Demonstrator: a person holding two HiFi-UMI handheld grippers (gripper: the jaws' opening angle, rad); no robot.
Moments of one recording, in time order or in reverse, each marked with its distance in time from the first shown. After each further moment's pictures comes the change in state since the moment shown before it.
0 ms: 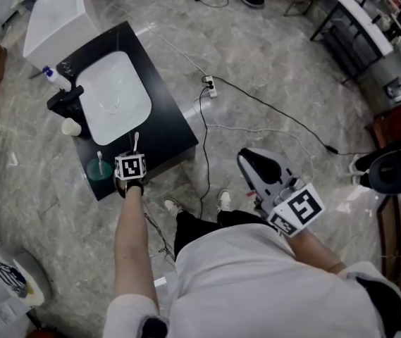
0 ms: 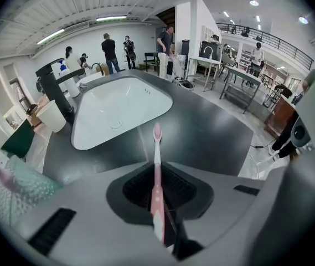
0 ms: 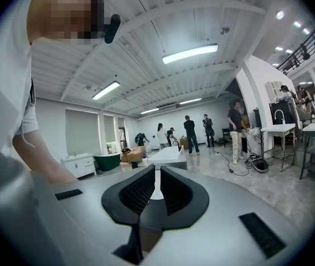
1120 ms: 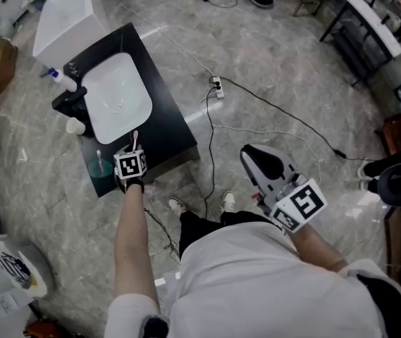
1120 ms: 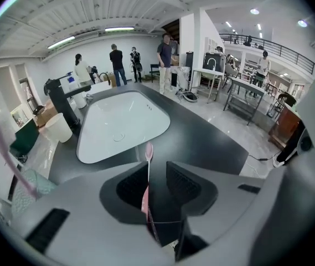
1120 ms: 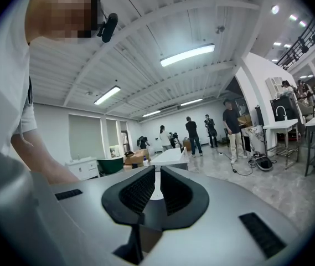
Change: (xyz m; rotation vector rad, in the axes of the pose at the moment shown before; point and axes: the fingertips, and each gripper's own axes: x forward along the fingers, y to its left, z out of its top) left arm -0.025 -0.015 0.034 -0.061 -0.114 0.027; right arm -0.018 -0.035 -0.001 0.027 -0.028 0.041
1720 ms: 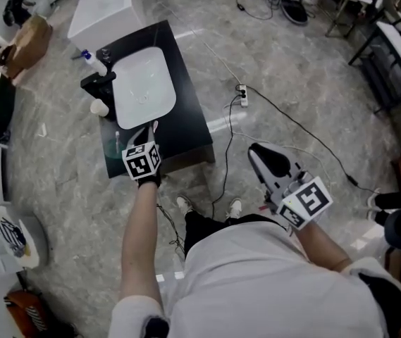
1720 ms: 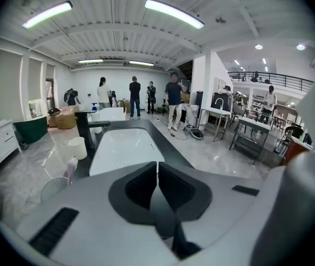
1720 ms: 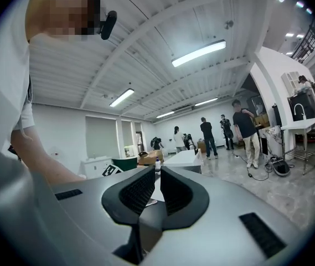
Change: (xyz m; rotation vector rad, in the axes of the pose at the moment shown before) left arm -0.099 -0.015 0.064 -0.191 -0.347 0.057; right arm 0.003 0.005 0.003 -0.037 -0.009 0.162
